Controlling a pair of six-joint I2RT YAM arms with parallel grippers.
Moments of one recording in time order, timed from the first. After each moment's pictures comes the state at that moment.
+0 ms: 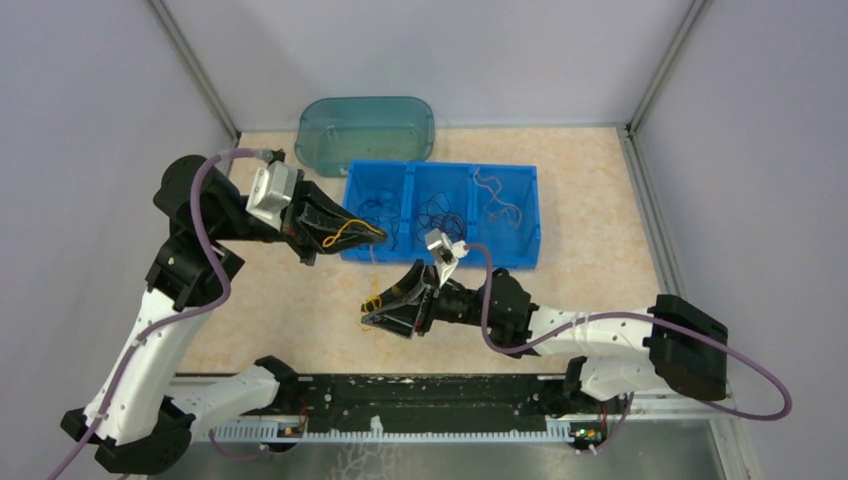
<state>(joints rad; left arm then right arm) -0.58 0.98 1.43 -0.27 1.07 -0.05 1.21 1.22 0.61 1.05 -0.30 0.68</state>
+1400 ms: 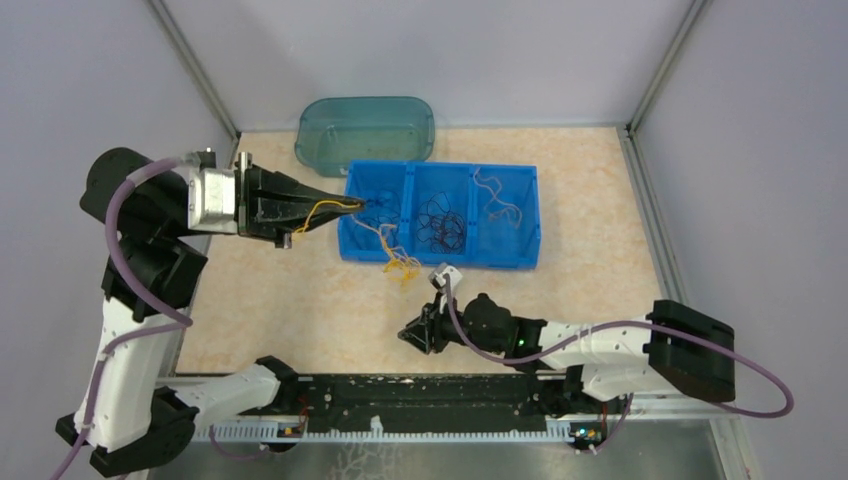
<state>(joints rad) -0.58 1.04 1.73 -0.32 1.01 0.15 1.25 1.19 0.38 0.58 0.04 0.59</state>
